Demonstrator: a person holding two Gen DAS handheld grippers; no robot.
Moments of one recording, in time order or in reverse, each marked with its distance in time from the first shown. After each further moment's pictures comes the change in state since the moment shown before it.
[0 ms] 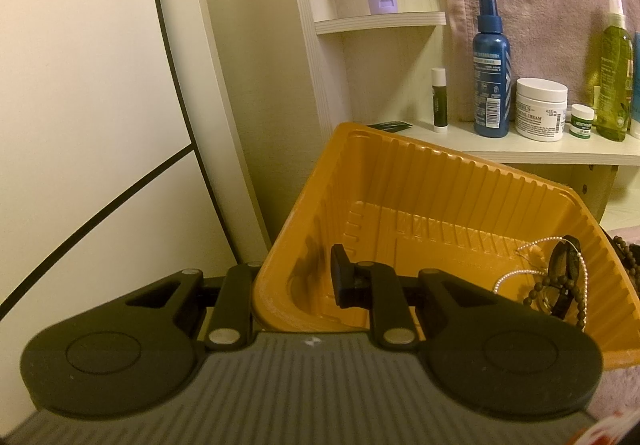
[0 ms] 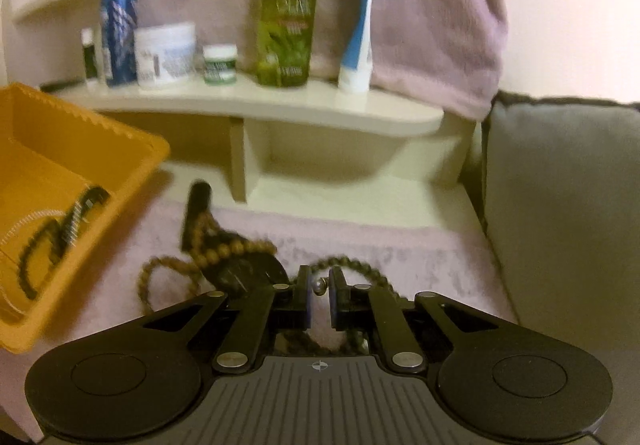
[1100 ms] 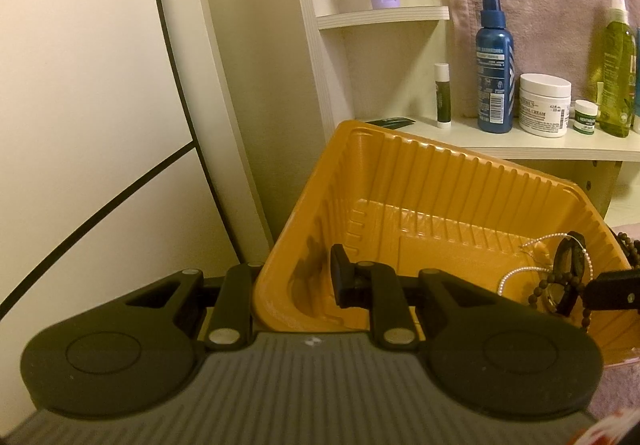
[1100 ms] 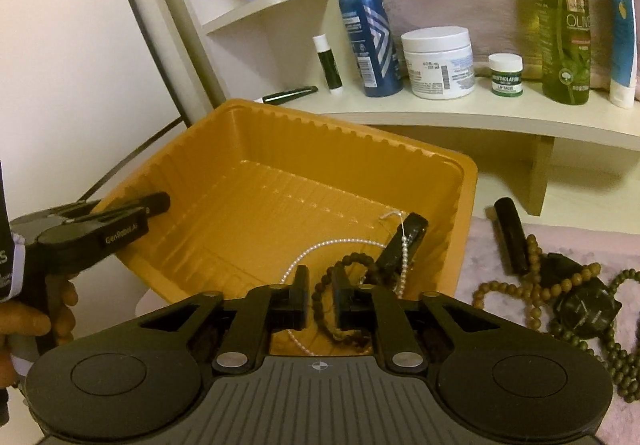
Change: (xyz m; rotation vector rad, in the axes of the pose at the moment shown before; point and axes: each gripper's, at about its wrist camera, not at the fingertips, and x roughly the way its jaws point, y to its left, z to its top) left arm 0.002 -0.002 -0.003 0.001 0.006 0.011; right arm -0.009 0.119 0.035 0.046 0.083 0.565
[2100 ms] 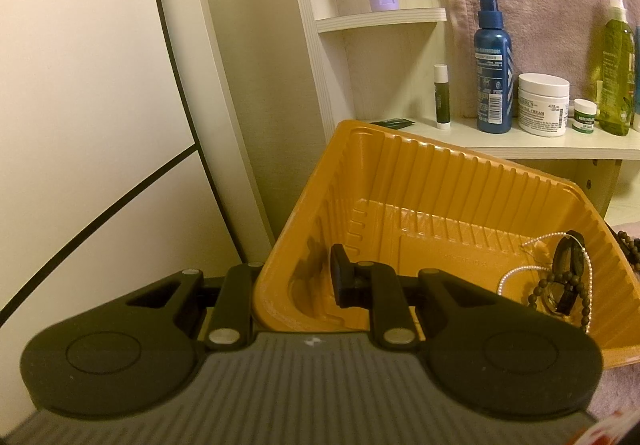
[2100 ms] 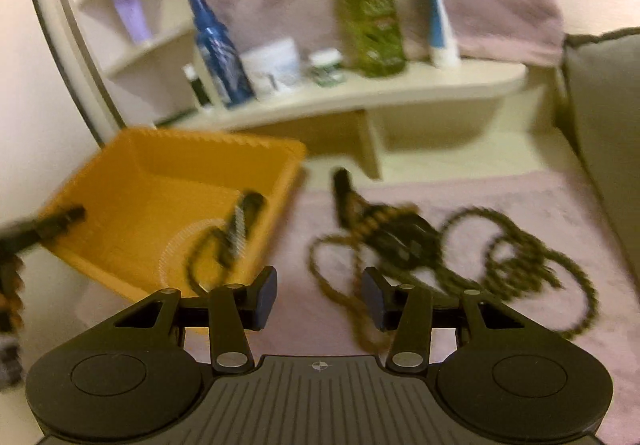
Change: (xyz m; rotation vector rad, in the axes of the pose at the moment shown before) left arm -0.003 -0.001 0.000 0.006 -0.006 0.006; right arm -0.079 -0.077 -0.040 0.140 -0.035 -0.202
